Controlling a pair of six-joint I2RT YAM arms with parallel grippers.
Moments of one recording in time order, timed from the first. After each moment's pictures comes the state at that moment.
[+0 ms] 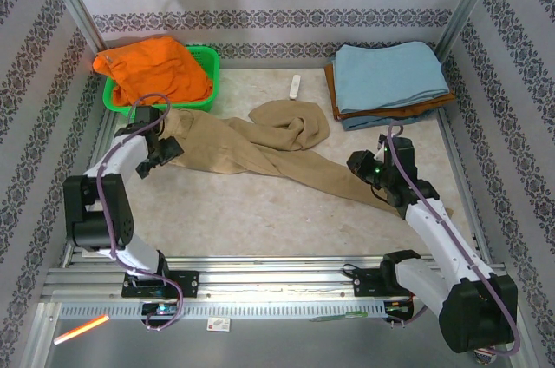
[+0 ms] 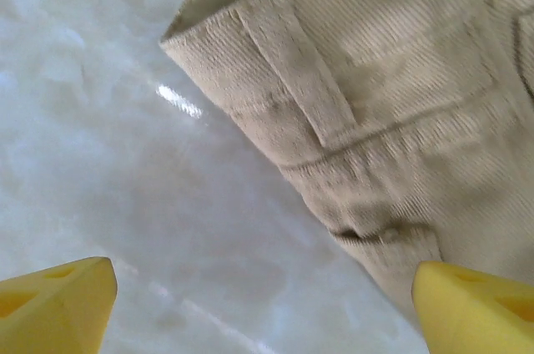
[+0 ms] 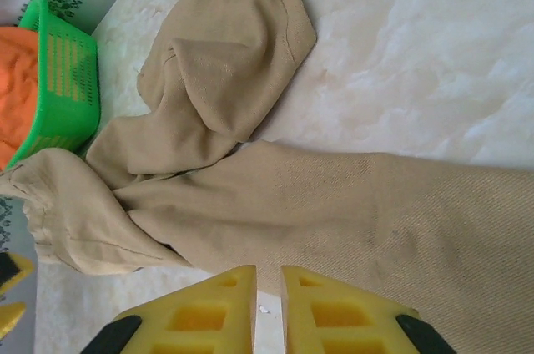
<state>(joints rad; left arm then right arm) 0.12 1.60 1.06 -0.68 -0.09 -0.56 0.14 0.96 0.59 -0.31 -0.30 0.78</state>
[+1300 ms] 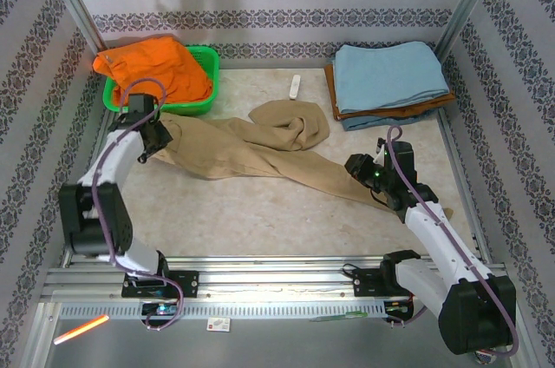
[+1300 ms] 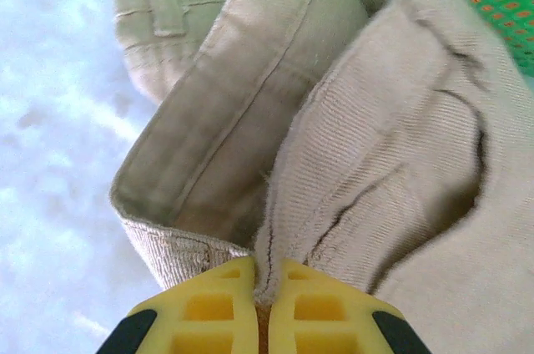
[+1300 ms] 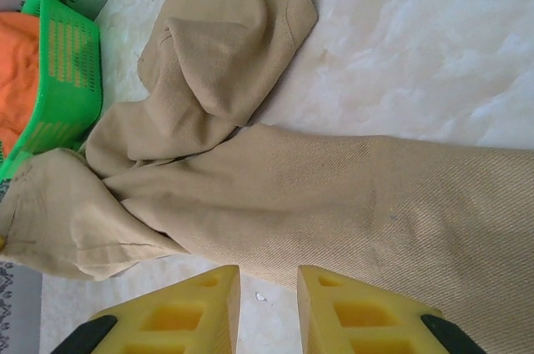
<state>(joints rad) 0.12 1.47 1.09 -0.67 -0.10 -0.56 0.13 0.95 0.55 -0.27 -0.35 0.77</state>
